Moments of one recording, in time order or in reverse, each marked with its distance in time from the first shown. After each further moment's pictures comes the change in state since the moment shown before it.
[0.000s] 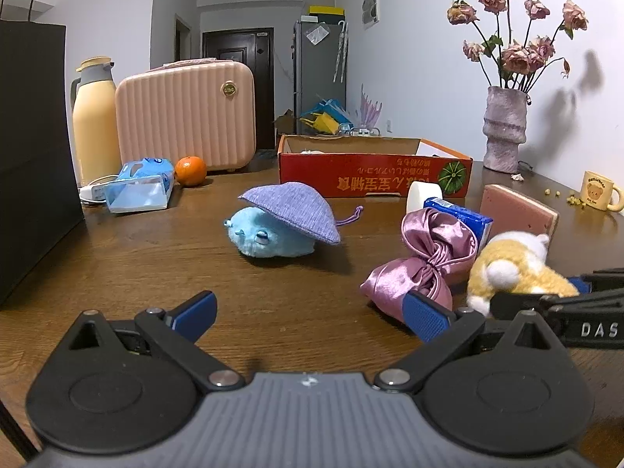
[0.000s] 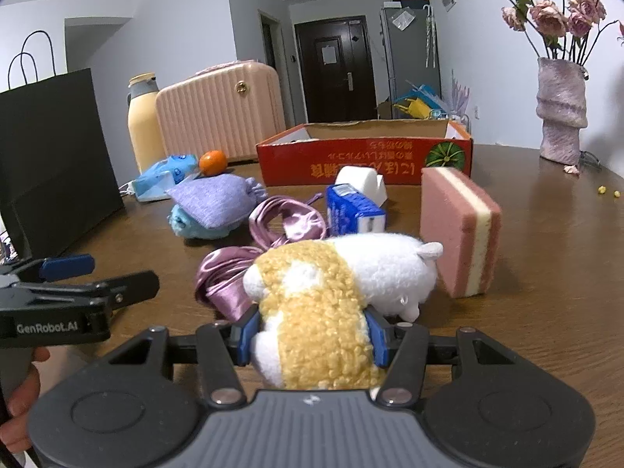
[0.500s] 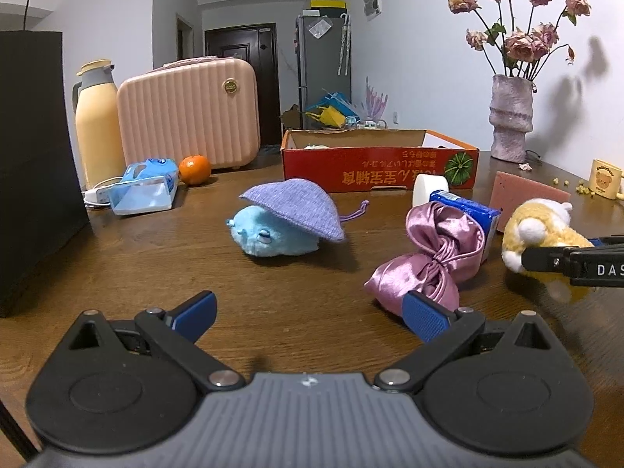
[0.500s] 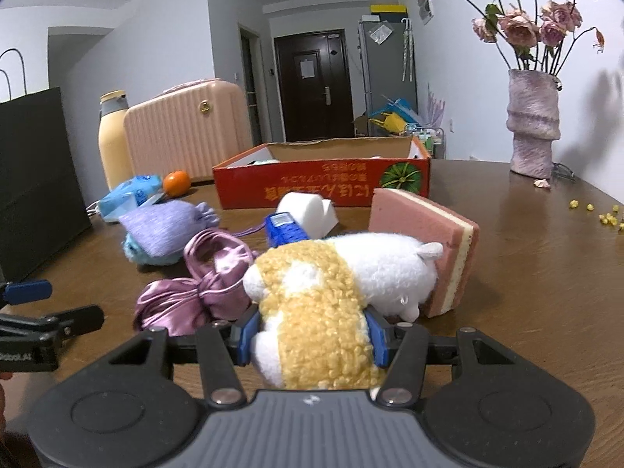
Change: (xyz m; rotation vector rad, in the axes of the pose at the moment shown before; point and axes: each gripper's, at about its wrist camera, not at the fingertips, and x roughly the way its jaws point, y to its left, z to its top) left arm 0.005 -0.007 0.004 0.027 0.018 0.028; right arm 0.003 -0.039 0.016 0.008 -0.048 -0.072
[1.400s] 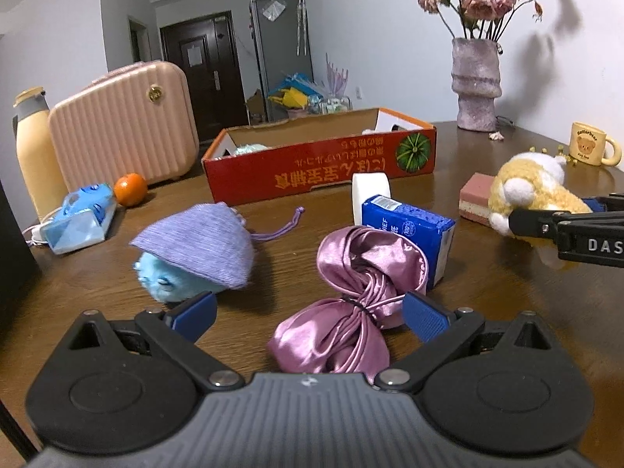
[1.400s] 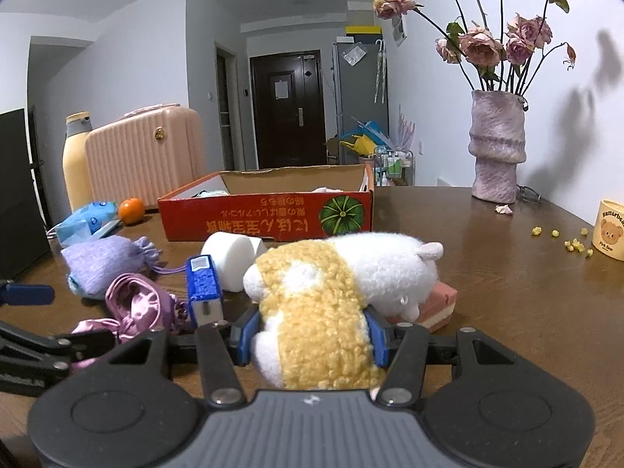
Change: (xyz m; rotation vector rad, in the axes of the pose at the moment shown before) left arm 0.054 -0.068 0.035 0.123 0.079 -0.054; right arm 0.011 -0.050 0.020 -0.003 -0.073 -0.091
